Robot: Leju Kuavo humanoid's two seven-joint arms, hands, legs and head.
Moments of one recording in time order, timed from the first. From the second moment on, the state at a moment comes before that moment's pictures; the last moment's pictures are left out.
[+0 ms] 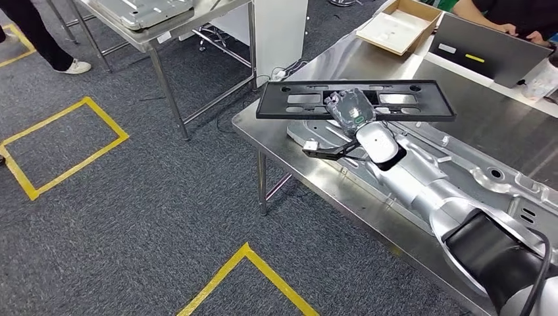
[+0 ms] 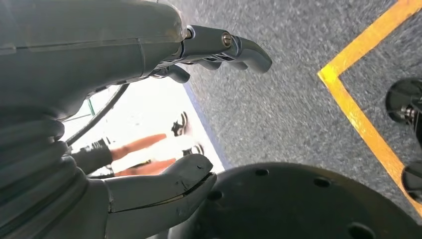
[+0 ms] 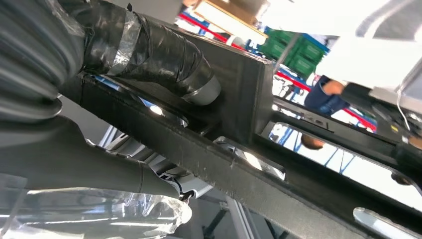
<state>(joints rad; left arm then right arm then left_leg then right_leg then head) -0.13 -0.05 -1.46 0.00 1.56 0.03 -0.07 -0.90 -0.44 0.68 -0.87 1.57 -0.20 0.19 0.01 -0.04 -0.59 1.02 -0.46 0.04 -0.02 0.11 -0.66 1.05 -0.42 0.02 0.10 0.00</state>
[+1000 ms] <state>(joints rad) -0.13 -0.06 -1.44 0.00 1.56 0.04 -0.06 -0.85 -0.40 0.60 -0.75 1.57 -0.16 0.19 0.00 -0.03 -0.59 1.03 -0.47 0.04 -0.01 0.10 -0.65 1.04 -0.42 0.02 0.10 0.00</state>
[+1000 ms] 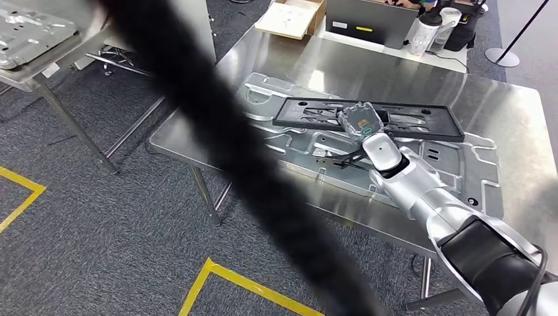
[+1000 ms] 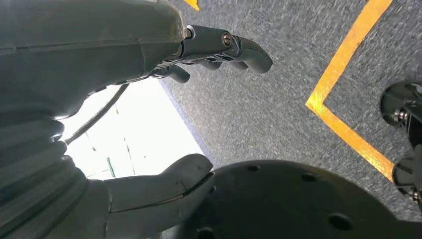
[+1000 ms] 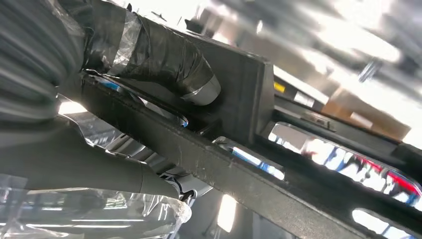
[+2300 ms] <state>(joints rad) -0.13 -0.06 -1.36 0.00 1.56 0.00 -0.09 -0.89 -0.24 0.52 -0.55 1.57 -0.12 0.10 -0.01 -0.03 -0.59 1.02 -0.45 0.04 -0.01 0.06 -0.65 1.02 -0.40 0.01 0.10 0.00</state>
